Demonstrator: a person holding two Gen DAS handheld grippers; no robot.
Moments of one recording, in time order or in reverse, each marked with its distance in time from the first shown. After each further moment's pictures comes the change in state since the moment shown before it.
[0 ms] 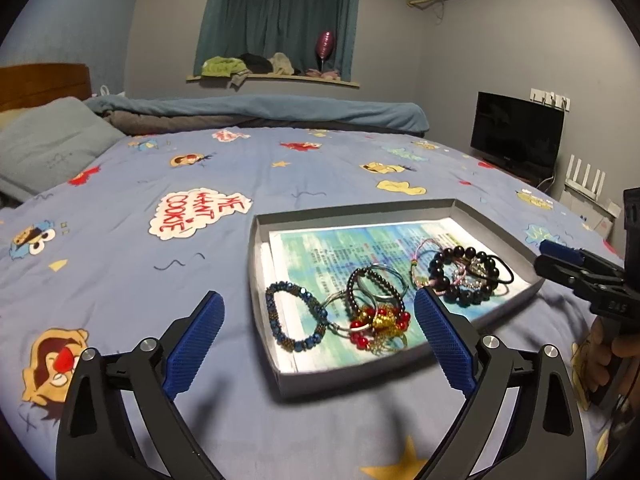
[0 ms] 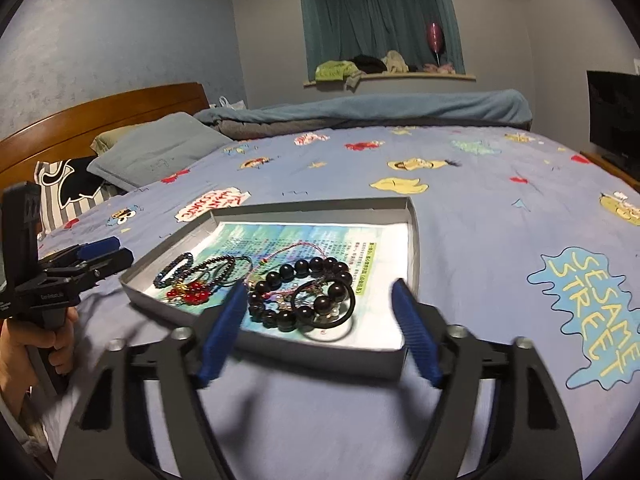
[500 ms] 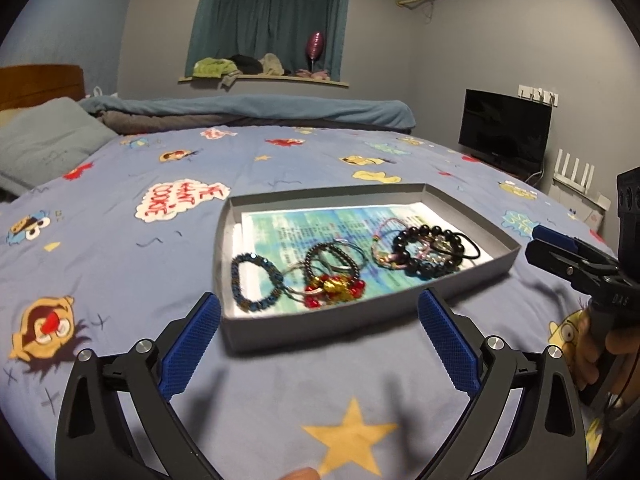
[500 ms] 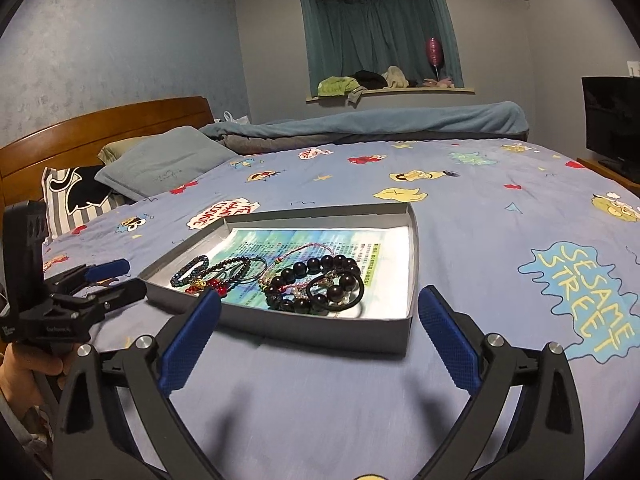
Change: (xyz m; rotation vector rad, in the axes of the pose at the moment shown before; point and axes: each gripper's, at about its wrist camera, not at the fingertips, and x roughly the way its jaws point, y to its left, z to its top) left arm -0.018 -0.030 -0.026 0.012 -0.007 -0.023; right arm -0.024 0.008 -0.014 0.006 -0.052 0.006
